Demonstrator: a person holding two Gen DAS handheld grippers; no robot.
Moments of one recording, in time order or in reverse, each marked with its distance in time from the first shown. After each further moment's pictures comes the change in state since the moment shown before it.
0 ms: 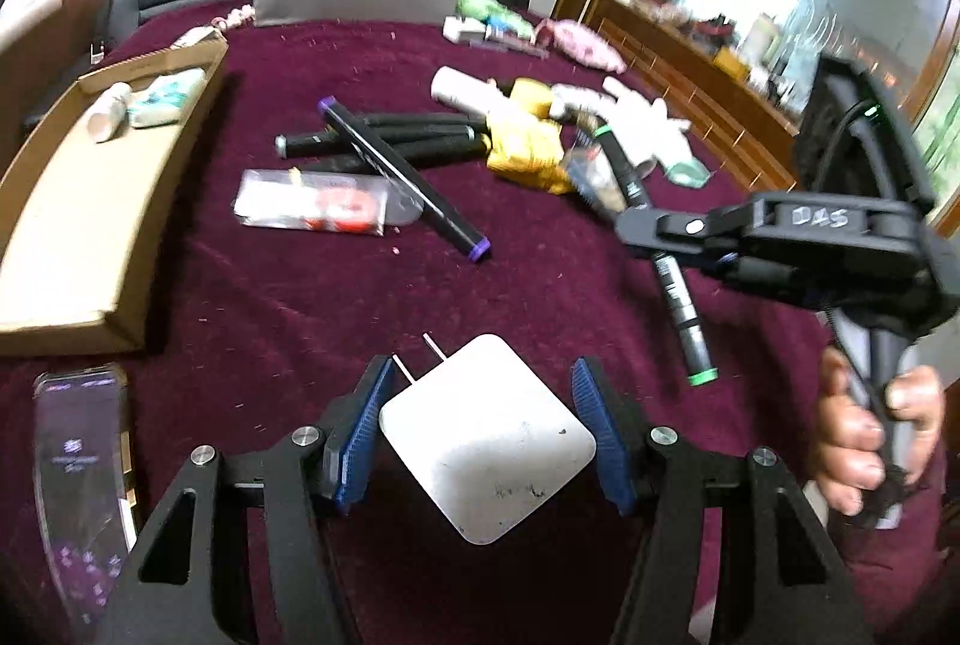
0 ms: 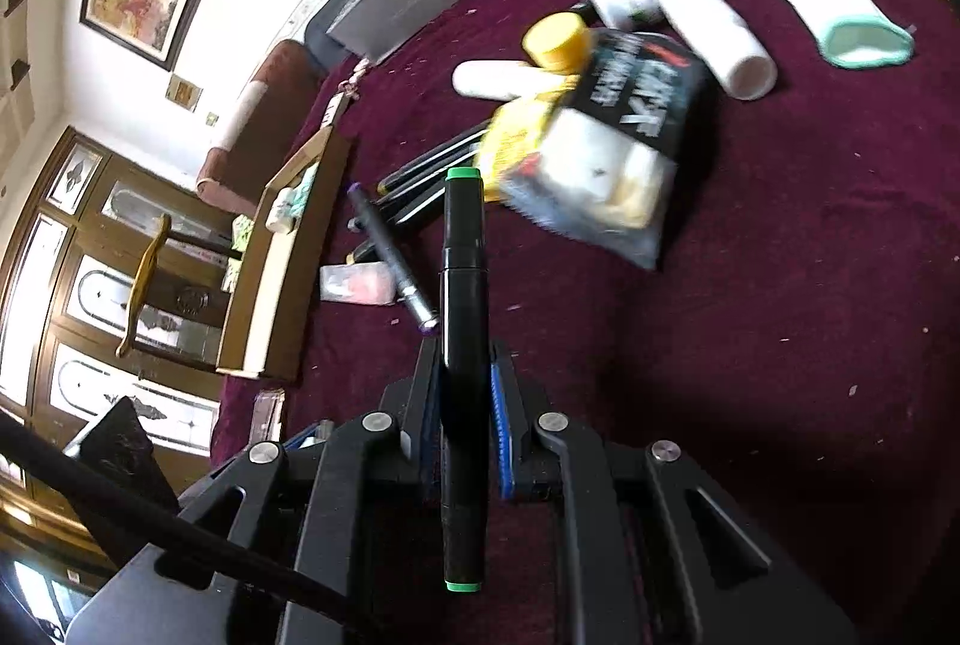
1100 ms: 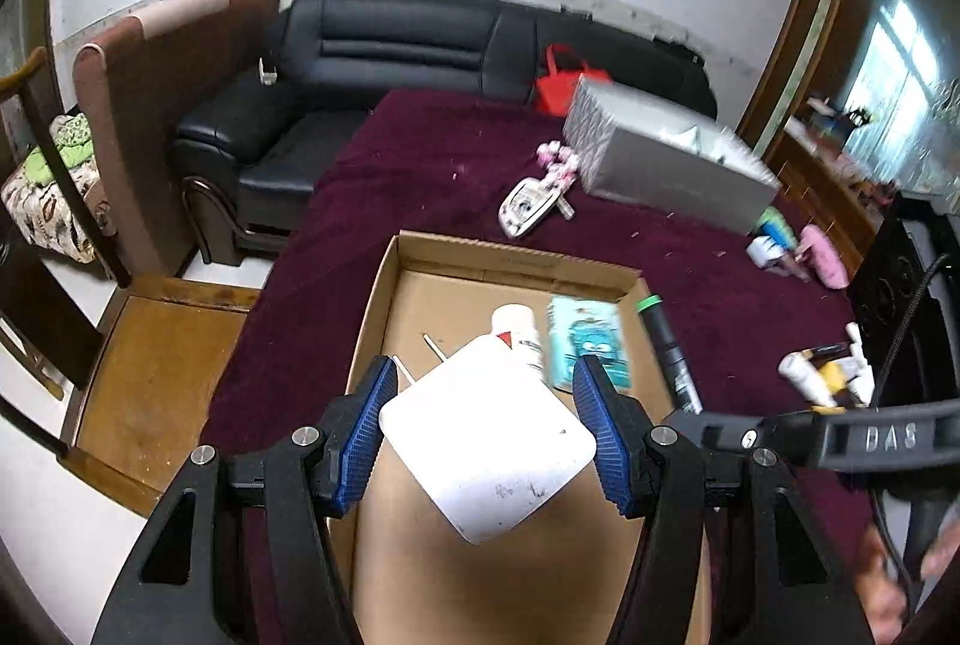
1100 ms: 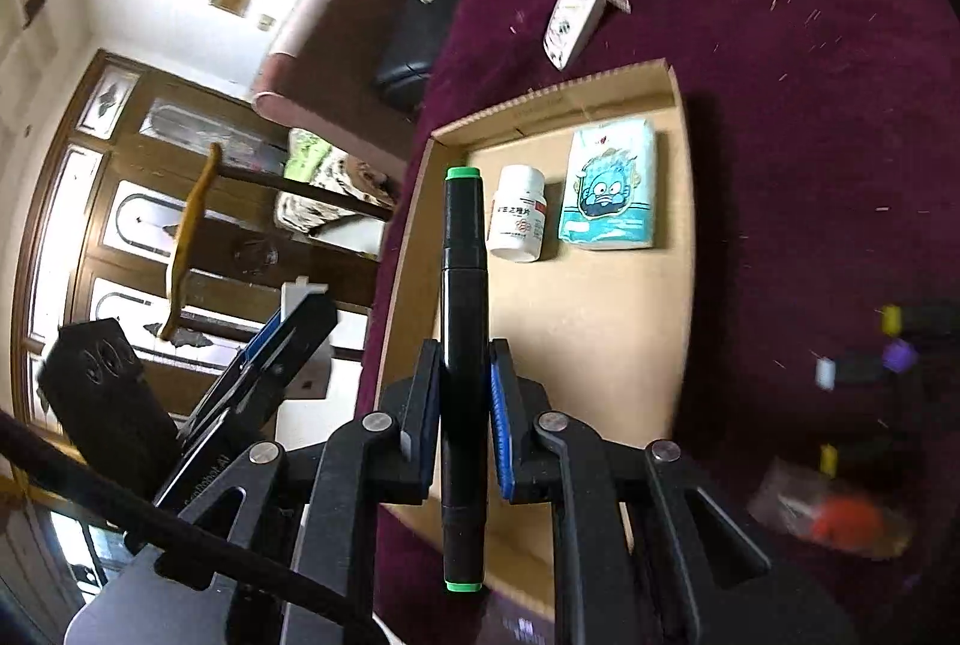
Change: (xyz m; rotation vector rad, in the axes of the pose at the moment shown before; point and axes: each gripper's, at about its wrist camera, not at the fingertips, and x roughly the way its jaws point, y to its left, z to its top) left arm -0.043 0.292 0.154 -0.196 -0.152 0.308; right arm 0.238 0.226 0.093 -0.062 0.264 0.115
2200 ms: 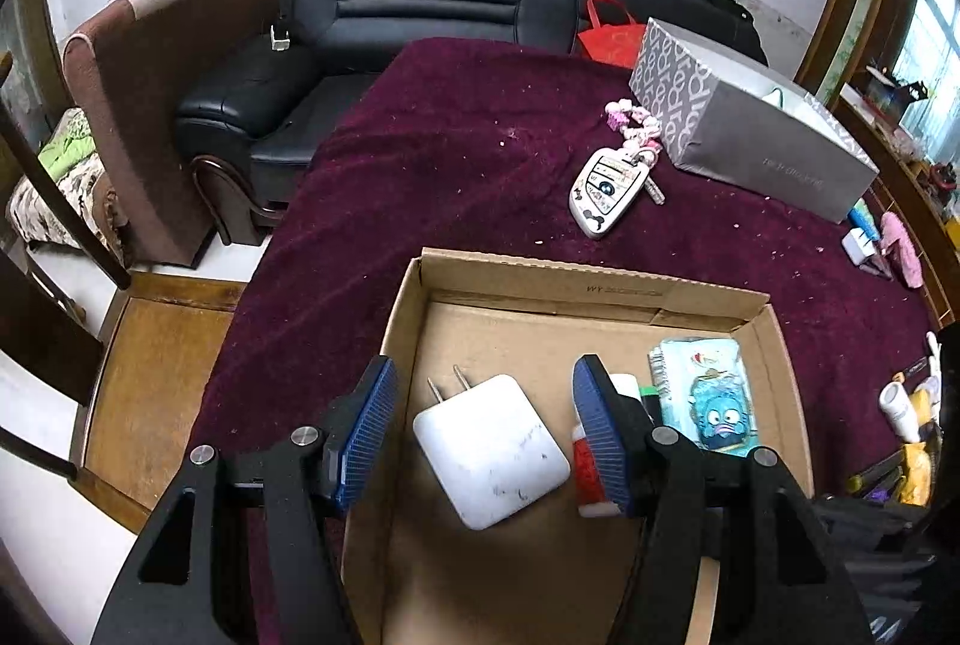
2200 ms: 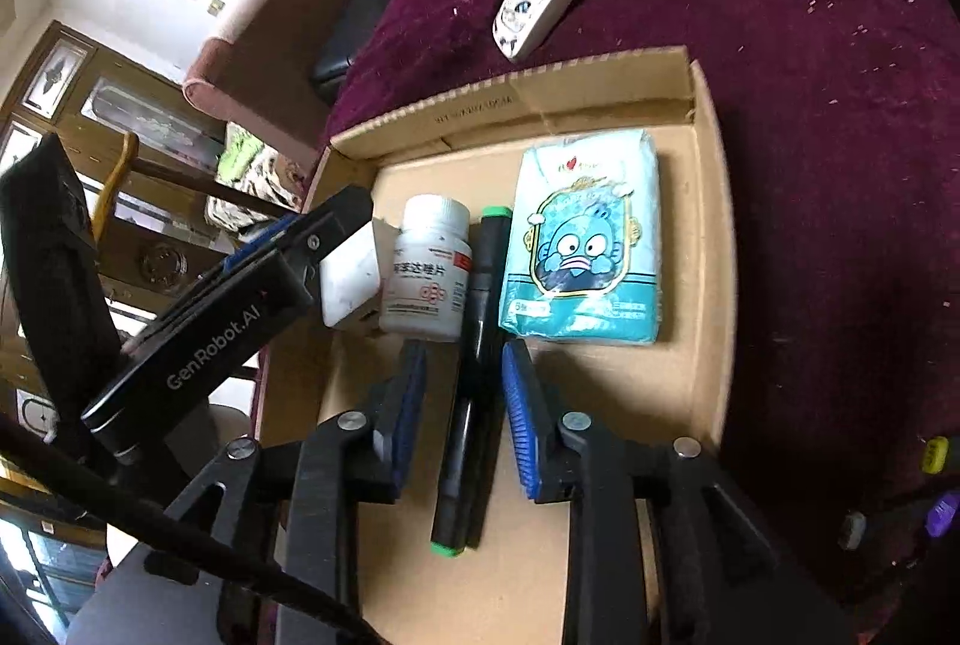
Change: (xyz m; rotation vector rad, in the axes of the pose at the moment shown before) left arm 0.085 0.017 0.028 0.003 0.098 0.079; right arm 0.043 -0.024 0.022 -0.059 -0.036 -0.163
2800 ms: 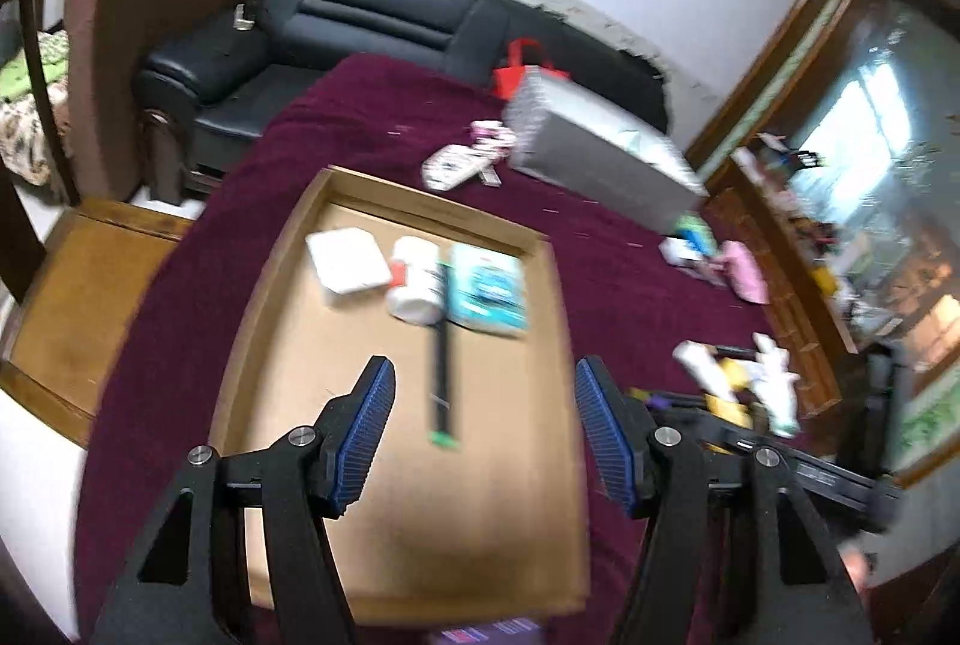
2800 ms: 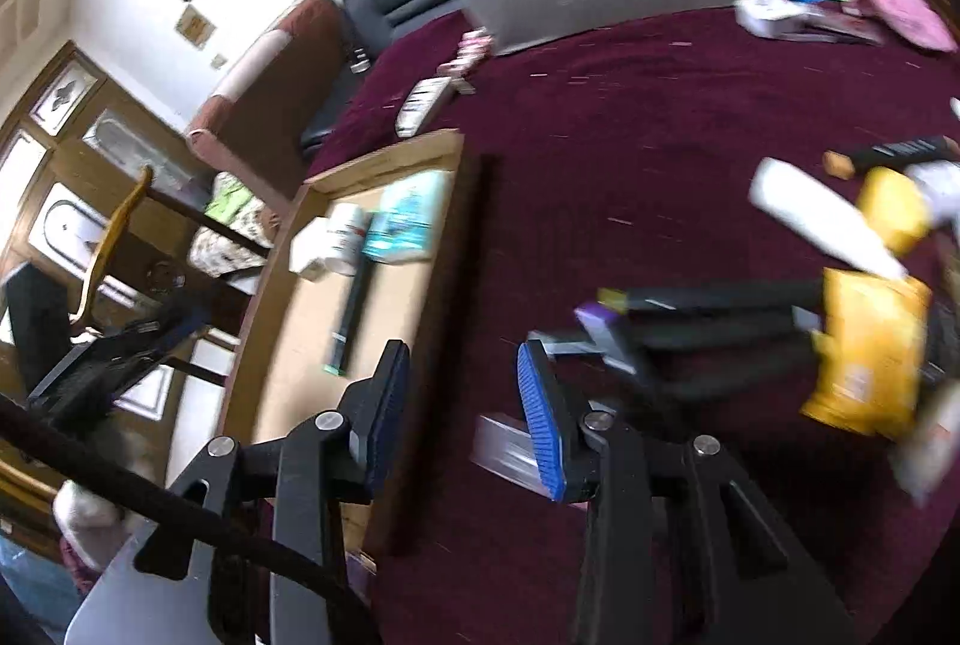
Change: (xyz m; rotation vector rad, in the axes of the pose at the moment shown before) left arm -0.143 -0.030 -0.083 -0.135 -0.066 -0.309; right arm -0.144 -0.059 -0.077 -0.028 -0.196 -0.099
